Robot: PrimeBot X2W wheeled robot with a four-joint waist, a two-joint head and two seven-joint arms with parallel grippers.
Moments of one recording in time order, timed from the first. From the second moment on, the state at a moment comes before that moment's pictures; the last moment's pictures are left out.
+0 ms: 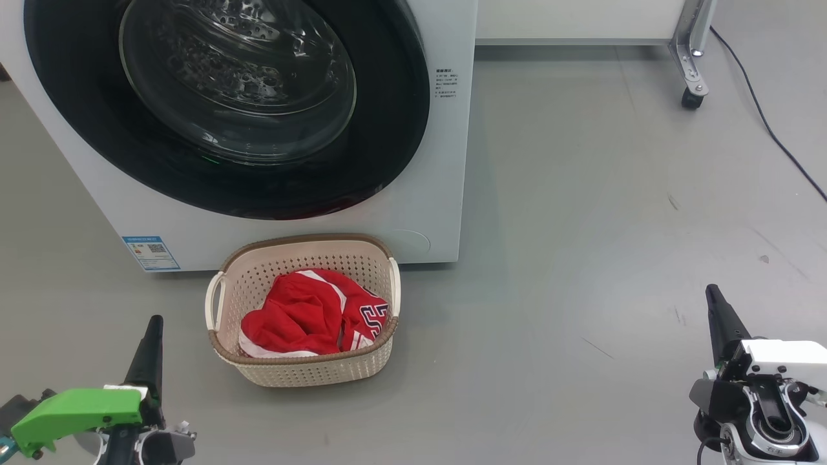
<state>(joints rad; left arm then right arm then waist) -0.09 0.07 0.02 0.28 -1.66 -0.12 0.06 -0.09 -0.08 -0.08 0.28 1.65 0.12 0.07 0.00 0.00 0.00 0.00</state>
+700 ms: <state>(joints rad) -0.09 0.07 0.02 0.28 -1.66 -0.12 0.06 -0.09 -0.08 -0.08 0.28 1.65 0.12 0.07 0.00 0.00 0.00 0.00</state>
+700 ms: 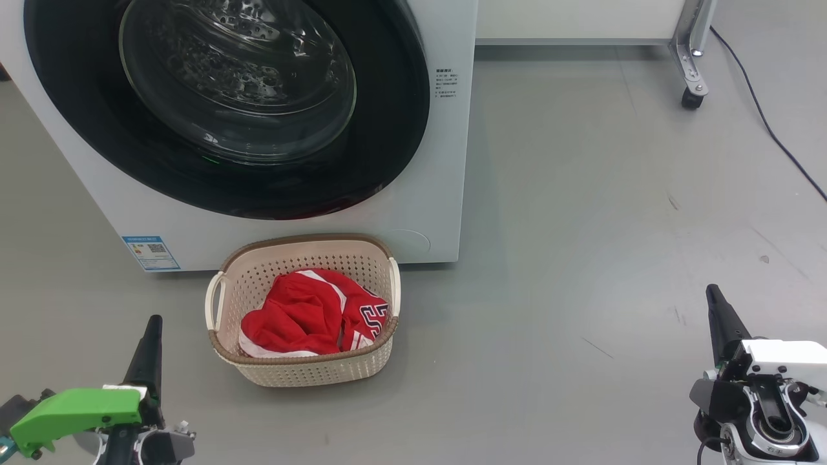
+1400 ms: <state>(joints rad) -0.09 0.07 0.02 0.28 -1.66 -0.12 0.06 -0.09 -0.08 -0.08 0.28 1.65 0.12 0.07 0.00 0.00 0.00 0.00</state>
